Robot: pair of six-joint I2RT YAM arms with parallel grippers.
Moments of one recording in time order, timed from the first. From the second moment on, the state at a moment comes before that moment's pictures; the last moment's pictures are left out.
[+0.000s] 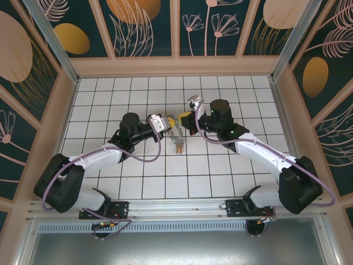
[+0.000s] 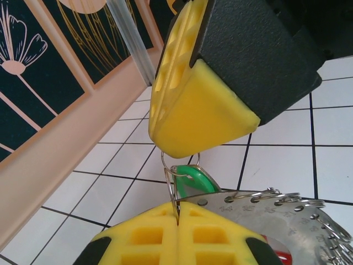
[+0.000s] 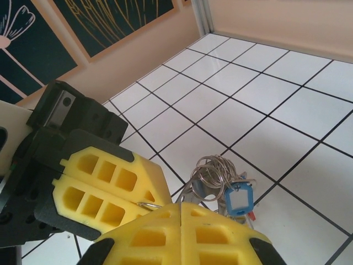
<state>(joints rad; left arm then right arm) -0.56 1.40 0.65 0.59 0.54 0.42 0.60 1.33 0.87 0.12 -0.50 0.15</state>
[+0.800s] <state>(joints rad) -0.58 1.39 0.59 0.83 0.60 0.36 0.45 1.35 0.91 0.01 -0.77 0.17</state>
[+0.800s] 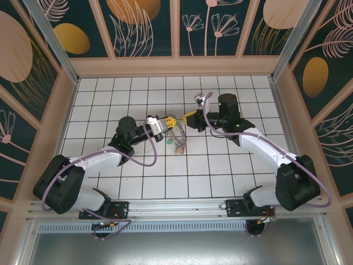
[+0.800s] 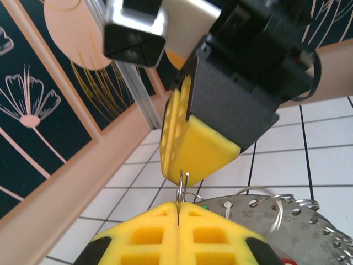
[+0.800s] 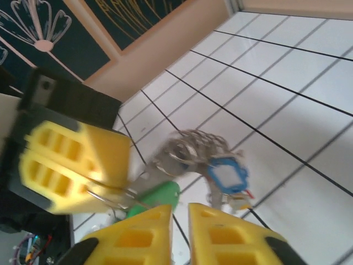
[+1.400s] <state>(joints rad) -0.58 1.41 0.59 0.96 0.72 0.25 0.51 1.18 0.99 -0.26 -0.71 -0.41</state>
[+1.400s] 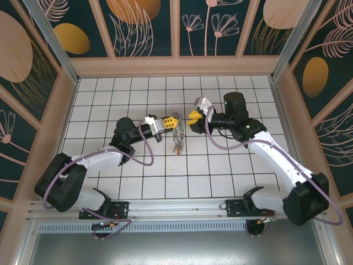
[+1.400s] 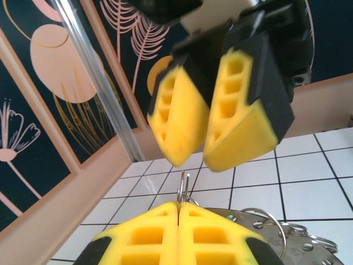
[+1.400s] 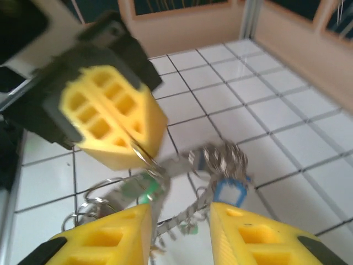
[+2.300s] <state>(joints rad) -0.60 1.48 0.62 0.96 0.78 0.21 0.56 1.23 1.05 -0.45 -0.64 -0.79</state>
